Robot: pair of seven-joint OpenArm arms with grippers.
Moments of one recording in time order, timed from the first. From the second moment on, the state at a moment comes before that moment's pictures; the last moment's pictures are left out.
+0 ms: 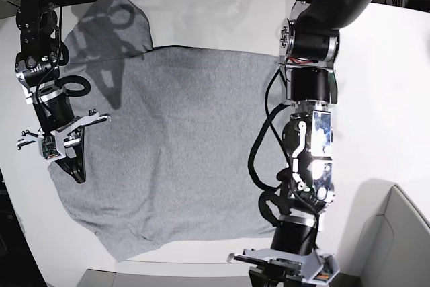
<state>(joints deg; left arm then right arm) -36.3 2.9 0.3 83.0 -18.0 -17.2 -9.2 -5.5 31.4 2.8 114.1 18.0 5.5 -20.4</state>
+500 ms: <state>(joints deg) -38.5 -1.3 7.7 82.8 -29.1 -29.7 6.5 3.3 31.5 1.9 109.9 18.6 5.4 -33.1</state>
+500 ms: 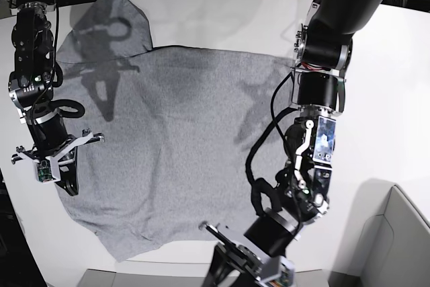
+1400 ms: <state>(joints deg) -28.4 -10.6 12.6 91.1 -31.4 -10.5 15.8 5.2 19.1 8.6 83.6 2.9 -15.6 -24.3</state>
